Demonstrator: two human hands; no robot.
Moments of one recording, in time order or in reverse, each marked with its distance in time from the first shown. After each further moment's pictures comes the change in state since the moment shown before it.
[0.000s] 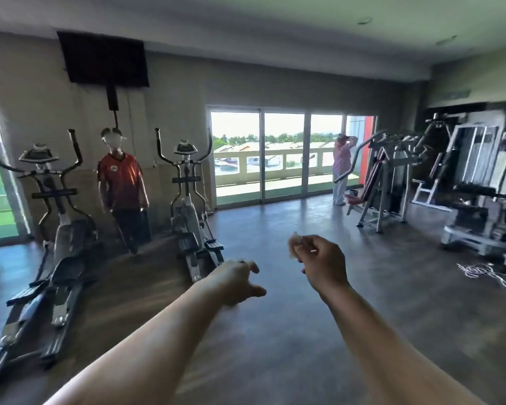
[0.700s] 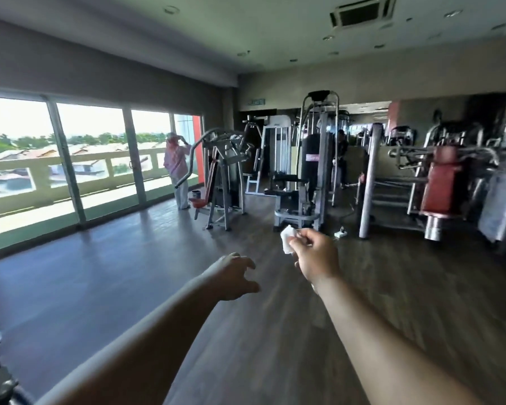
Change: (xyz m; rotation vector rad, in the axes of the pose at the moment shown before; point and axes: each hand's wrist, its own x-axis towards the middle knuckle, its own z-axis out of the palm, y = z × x) left_hand 0.495 0.272 0.090 -0.006 -0.169 0.722; right_hand 0.327 0.270 -0.185 -0.198 0.588 0.233
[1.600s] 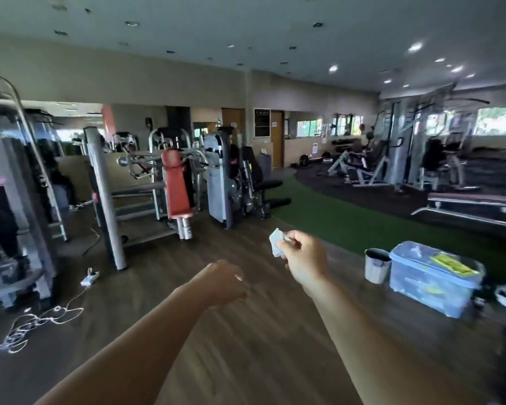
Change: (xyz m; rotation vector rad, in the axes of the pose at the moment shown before) left_hand 0.564 0.453 0.171 0.021 -0.318 0.931; right_hand 0.326 0.239 -0.402 -0.519 0.903 0.229
